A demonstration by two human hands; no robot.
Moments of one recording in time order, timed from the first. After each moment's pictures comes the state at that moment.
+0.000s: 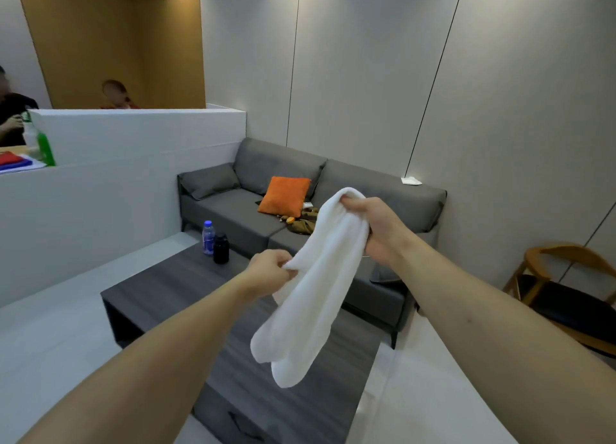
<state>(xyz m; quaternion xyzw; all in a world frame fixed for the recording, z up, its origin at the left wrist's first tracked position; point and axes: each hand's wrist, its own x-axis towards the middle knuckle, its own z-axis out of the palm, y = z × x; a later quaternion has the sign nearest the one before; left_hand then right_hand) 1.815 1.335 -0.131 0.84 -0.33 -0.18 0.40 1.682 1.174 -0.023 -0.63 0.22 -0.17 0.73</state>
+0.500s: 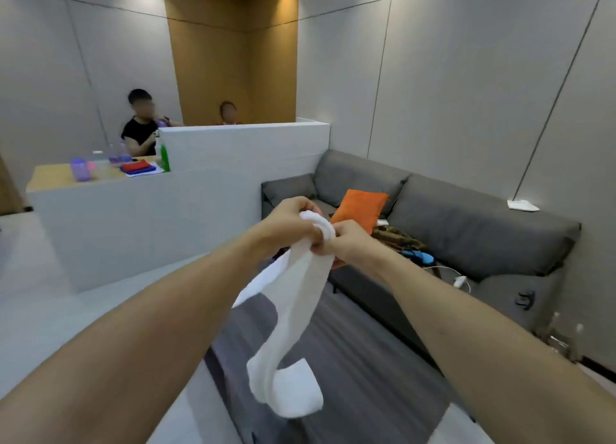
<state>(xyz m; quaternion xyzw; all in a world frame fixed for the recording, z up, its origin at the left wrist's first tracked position) 1.860 1.257 -0.041 0.82 -0.24 -0.07 0.52 1.814 1.100 -0.069 -0.85 0.01 -0.01 0.53</state>
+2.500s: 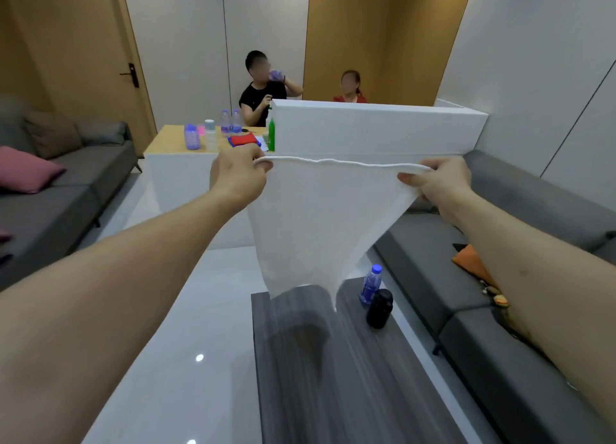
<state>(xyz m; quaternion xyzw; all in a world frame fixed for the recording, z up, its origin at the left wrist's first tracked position) 2.337 1.475 -0.039 0.91 0.07 0.30 0.27 2.370 1.146 -0.020 -0.84 0.02 -0.17 0.51</state>
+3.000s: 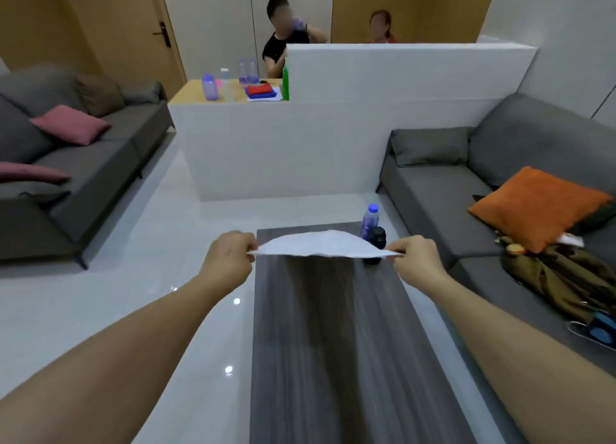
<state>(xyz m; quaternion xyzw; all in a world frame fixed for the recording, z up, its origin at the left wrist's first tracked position) 2.144 1.333 -0.255 0.98 0.12 0.08 0.15 2.230 1.000 -0.252 -0.95 -0.06 0.03 0.29</state>
